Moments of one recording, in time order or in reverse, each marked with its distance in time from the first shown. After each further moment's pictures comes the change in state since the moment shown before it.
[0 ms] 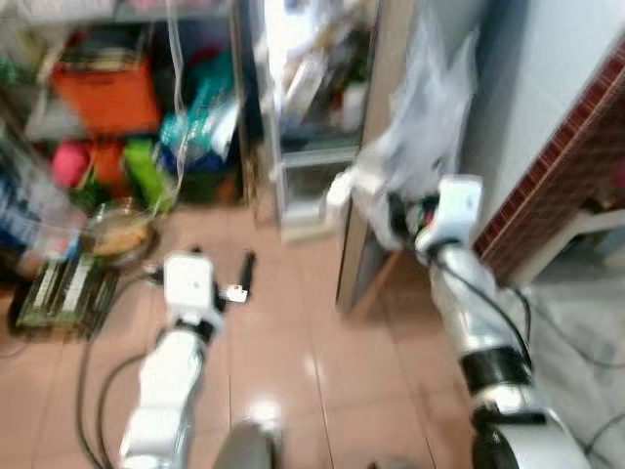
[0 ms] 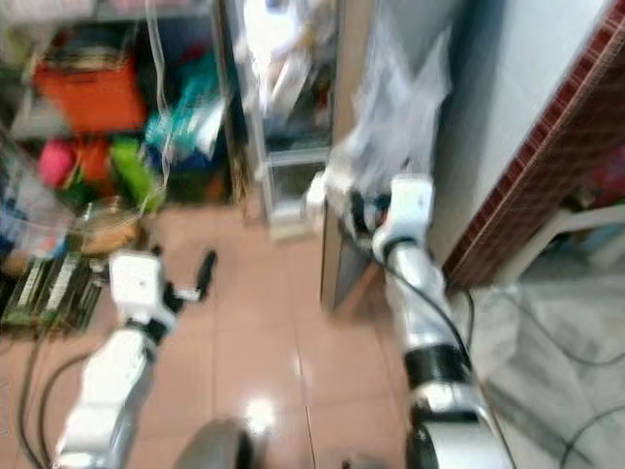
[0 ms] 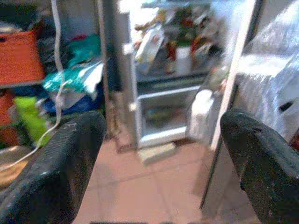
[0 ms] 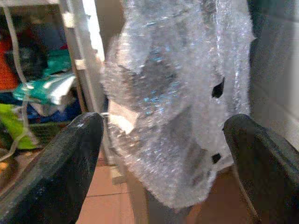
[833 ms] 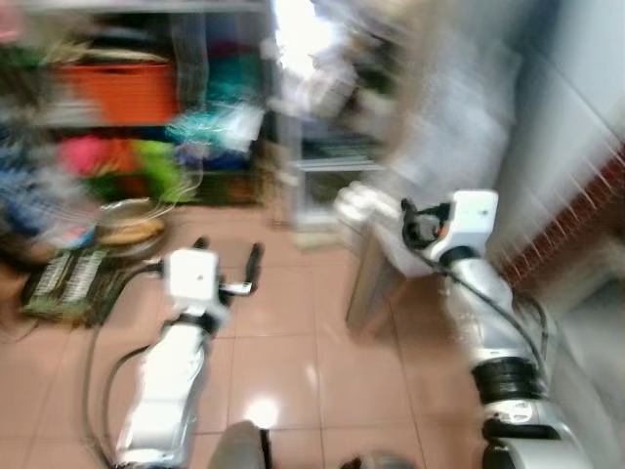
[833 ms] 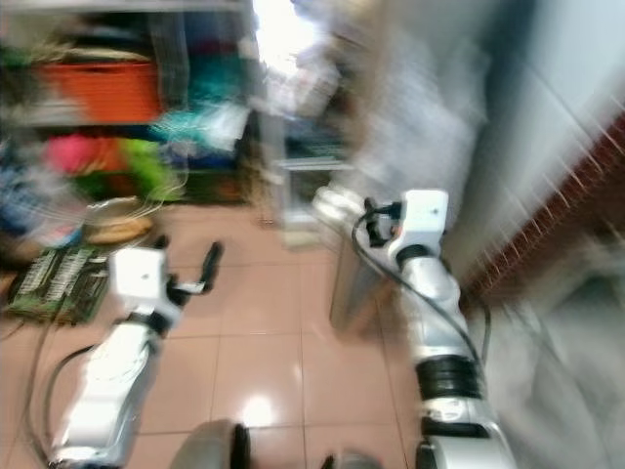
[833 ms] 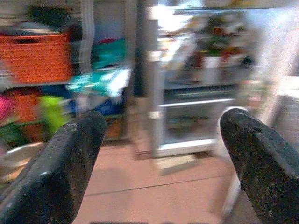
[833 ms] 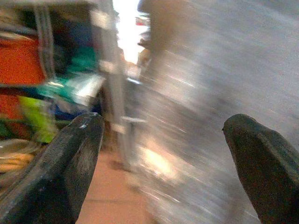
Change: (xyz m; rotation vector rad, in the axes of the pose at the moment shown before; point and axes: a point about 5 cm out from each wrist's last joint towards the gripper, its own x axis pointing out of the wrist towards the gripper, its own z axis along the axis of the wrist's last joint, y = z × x) left arm -0.004 0.009 -0.001 0.001 -0.007 0.026; right arm -0.001 0.011 0.004 -0.003 -0.026 0.045
